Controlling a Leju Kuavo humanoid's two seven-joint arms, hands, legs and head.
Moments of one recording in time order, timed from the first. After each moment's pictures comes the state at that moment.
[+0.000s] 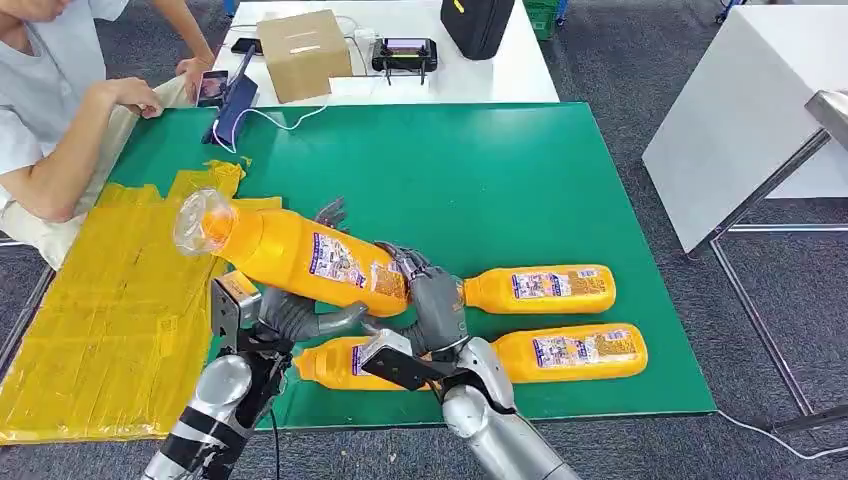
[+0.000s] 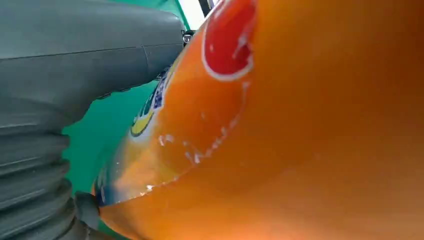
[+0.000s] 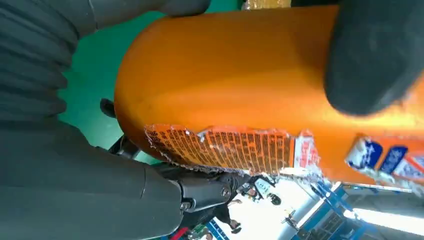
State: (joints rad) left arm -0.27 -0.05 -0.38 -1.37 0.04 -0.09 -0.35; right arm -0.30 0.18 0.62 -1.12 0.61 -0.42 -0.34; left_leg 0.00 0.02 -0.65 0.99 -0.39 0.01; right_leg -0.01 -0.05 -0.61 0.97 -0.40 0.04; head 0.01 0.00
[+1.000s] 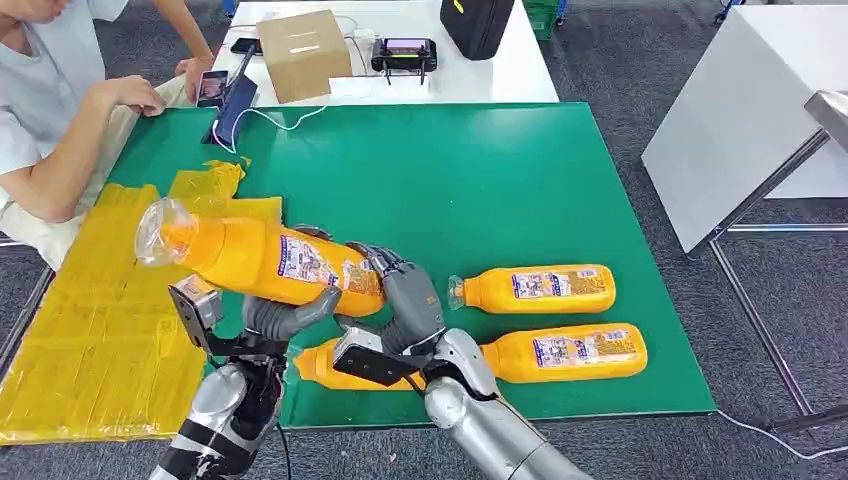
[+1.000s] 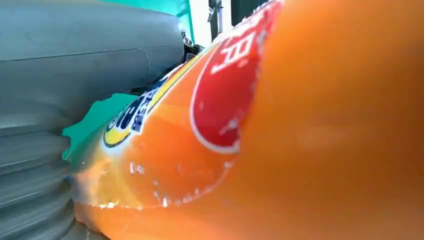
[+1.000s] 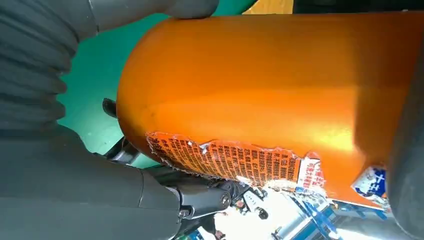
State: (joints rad) left arm -0.22 -0.08 -0.35 -1.41 0.21 0.03 -0.41; right arm -0.39 0.20 0.70 -0.99 0.59 -0.43 -0.32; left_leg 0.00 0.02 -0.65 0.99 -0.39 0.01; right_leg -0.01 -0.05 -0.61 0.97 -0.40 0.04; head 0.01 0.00
